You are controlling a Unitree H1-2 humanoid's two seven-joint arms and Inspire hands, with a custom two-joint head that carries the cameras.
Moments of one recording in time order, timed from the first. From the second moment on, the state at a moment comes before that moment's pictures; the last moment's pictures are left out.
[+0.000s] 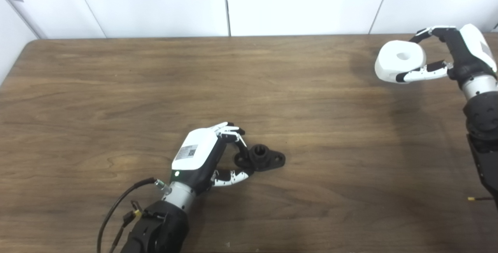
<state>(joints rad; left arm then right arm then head) 0.13 0.18 -0.33 -0.39 0.88 0.16 -0.21 -0.36 -0.54 0.00 0.05 -0.47 0.25 0.06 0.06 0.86</state>
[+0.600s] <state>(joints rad) 0.13 0.14 -0.32 -0.39 0.86 0.16 -0.17 -0.36 -0.54 0.00 0.08 -0.48 0.25 0.06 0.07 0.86</state>
